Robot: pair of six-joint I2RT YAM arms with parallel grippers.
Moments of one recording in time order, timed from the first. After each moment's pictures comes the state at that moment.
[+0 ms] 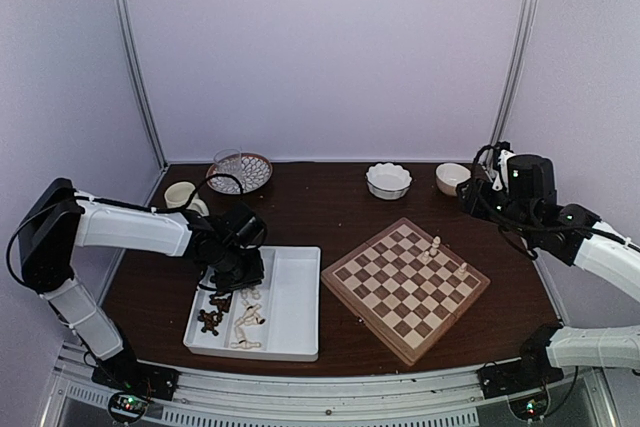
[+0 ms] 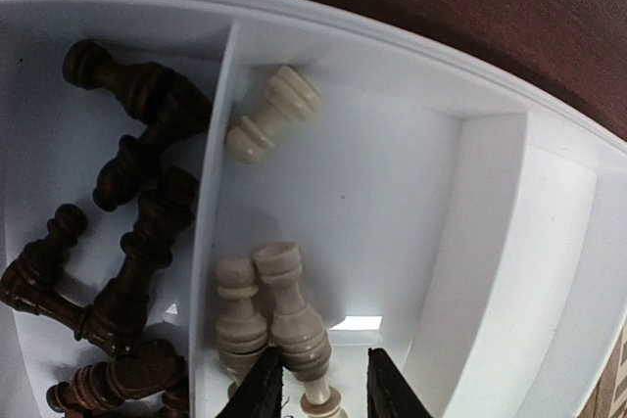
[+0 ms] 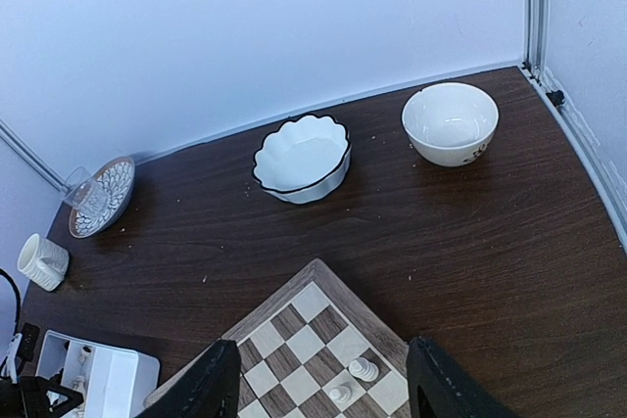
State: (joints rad) left arm -0.81 1.63 0.91 -0.45 -0.11 -1.00; right arm 0.52 0.92 0.78 -0.29 0.31 0.53
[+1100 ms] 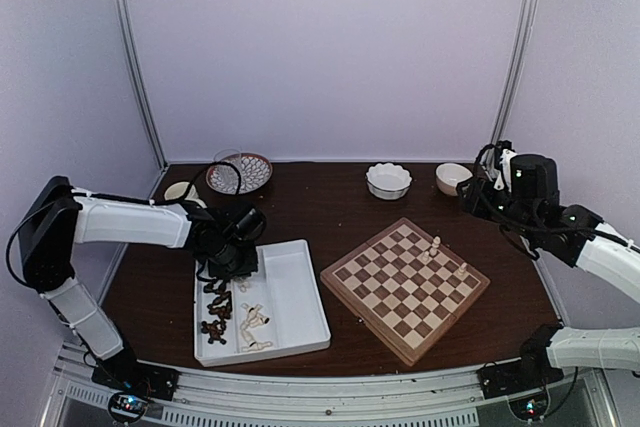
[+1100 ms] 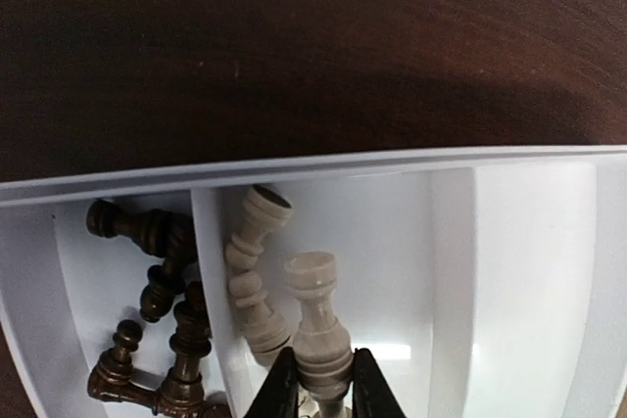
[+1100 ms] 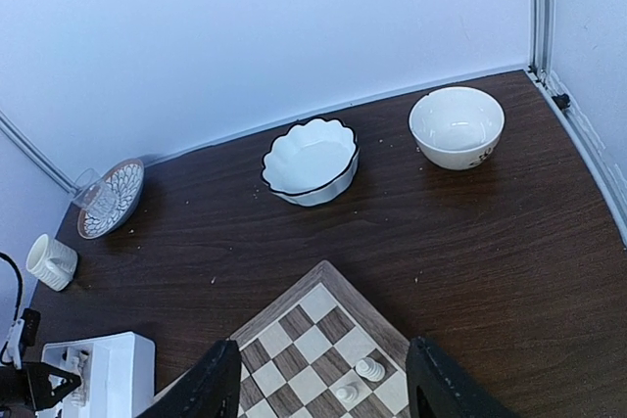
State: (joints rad) left arm -0.79 1.67 0.98 -0.54 -0.24 -0.92; right arm 0.52 0.90 0.78 -0.29 0.30 0.53
